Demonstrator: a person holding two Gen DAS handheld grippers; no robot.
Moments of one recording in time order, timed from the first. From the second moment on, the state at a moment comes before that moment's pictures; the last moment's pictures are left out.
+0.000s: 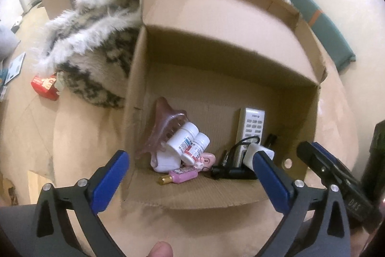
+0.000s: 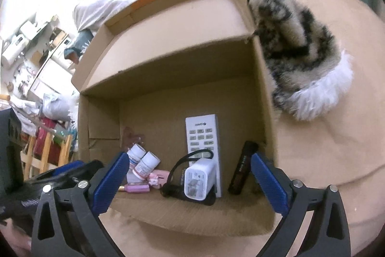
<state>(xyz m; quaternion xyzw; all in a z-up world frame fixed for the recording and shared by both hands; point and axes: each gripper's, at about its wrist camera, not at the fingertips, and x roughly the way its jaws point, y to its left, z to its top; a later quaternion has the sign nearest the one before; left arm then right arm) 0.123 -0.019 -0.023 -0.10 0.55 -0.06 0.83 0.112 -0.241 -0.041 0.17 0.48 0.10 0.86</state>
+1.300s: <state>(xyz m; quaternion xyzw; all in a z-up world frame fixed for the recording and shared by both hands) 0.025 -0.006 0.003 0.01 0.40 0.01 0.91 0.015 -0.220 -0.010 0.08 0.38 0.07 0.92</state>
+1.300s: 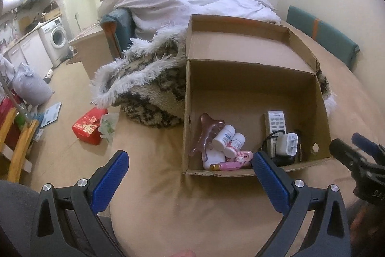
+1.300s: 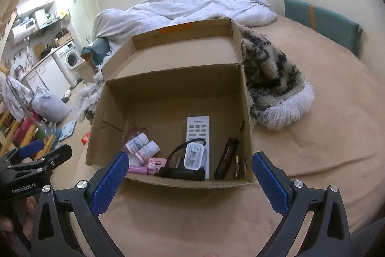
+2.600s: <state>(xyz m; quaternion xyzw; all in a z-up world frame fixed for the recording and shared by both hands) 0.025 -0.007 0.003 0.01 0.41 0.00 0.91 0.015 -0.222 -0.012 0.09 0.38 0.07 0.92</state>
